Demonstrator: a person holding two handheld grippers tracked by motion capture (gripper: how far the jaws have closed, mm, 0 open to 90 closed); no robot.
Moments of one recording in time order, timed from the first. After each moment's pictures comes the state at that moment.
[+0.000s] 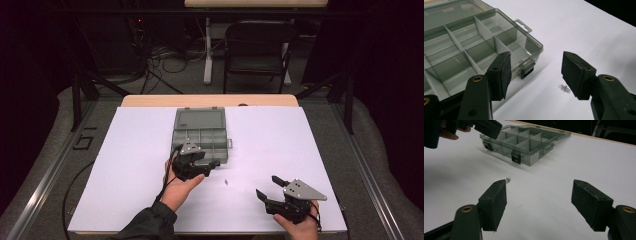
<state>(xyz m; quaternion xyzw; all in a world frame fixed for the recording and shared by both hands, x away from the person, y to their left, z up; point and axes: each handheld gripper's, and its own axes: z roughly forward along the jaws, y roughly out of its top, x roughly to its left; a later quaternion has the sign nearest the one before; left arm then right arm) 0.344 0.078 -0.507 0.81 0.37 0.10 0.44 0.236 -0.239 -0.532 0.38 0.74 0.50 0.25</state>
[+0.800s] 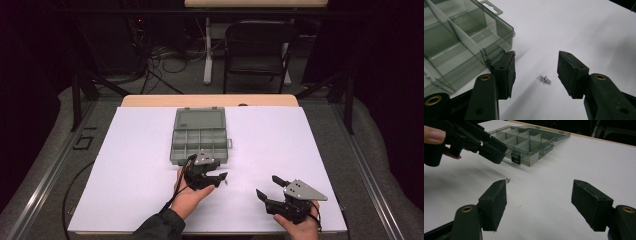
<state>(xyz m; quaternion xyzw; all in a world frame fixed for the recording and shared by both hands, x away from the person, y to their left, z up) 0.331 0.048 -0.533 0.84 0.34 0.08 0.42 0.236 -0.239 -0.531 0.38 0.74 0.50 0.25</state>
